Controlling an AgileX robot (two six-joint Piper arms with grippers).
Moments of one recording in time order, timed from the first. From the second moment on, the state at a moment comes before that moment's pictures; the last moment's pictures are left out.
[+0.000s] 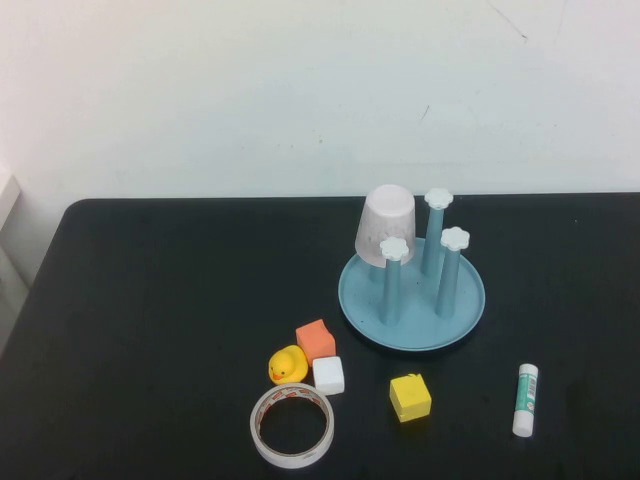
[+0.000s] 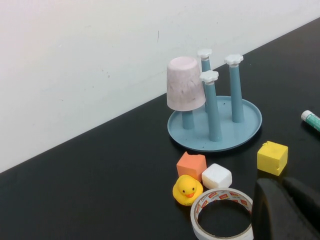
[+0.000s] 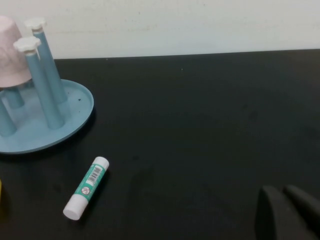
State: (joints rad) right arm 0.01 -0.01 0.02 -0.09 0.40 0.14; left arm -0.67 0.09 -0.18 0.04 0.33 0.05
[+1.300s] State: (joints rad) right arm 0.01 -0.01 0.02 -0.09 0.40 0.14; left arm -0.07 -0.01 0.02 0.01 0.21 0.00
